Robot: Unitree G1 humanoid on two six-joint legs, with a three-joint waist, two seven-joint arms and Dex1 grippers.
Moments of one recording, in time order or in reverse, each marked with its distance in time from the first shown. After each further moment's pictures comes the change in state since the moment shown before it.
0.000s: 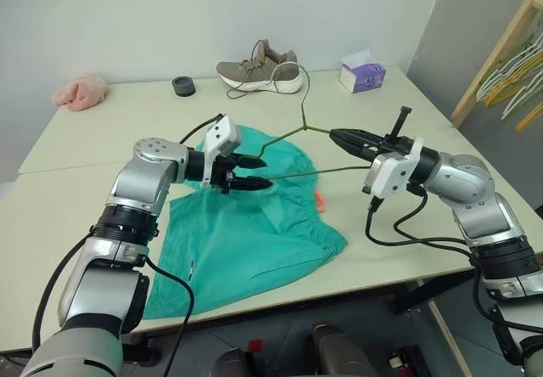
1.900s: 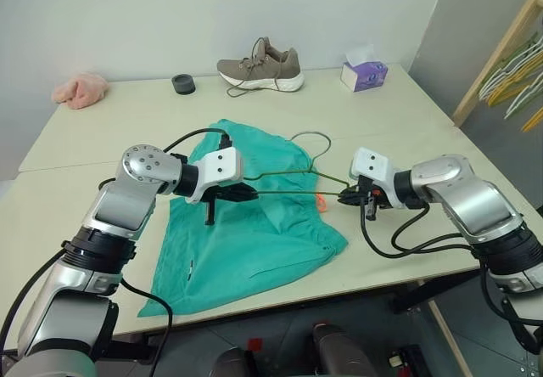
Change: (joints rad) left arm 0.129 0.148 -0.068 -0.271 0.159 -0.155 0.026; right arm -0.101 -0.096 0.222 -0.172 0.327 1.321 0.421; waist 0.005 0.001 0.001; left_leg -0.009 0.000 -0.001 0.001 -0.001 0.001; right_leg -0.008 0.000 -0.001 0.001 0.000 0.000
